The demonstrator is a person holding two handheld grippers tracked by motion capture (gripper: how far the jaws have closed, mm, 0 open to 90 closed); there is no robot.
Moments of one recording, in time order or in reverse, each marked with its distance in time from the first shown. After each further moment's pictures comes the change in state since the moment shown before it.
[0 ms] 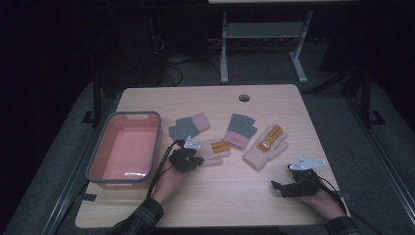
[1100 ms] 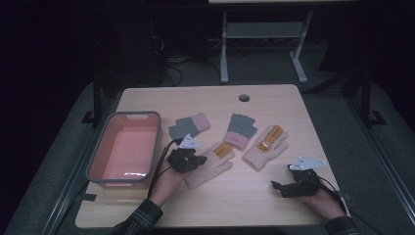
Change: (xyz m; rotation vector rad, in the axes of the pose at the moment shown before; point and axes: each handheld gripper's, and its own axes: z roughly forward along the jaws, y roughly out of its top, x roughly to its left) left arm -0.012 0.009 -0.028 -0.106 -0.055 0.006; right arm 0.000 0.000 0.000 0.000 0.002 -0.002
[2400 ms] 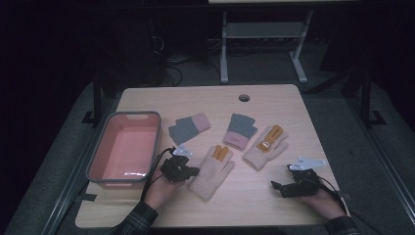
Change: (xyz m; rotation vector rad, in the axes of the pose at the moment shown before) left arm -0.004 -0.031 -0.008 0.105 -0.043 -0.090; right arm 0.000 0.000 0.000 -0.001 0.006 0.000
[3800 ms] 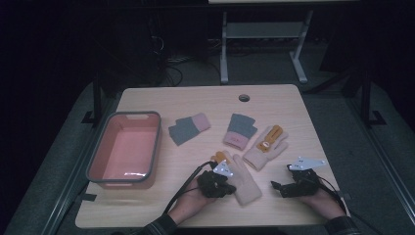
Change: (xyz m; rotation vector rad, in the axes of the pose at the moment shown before) left arm -0.081 0.028 0.058 0.038 -0.208 0.259; right arm 0.000 0.000 0.000 0.000 0.000 -0.005
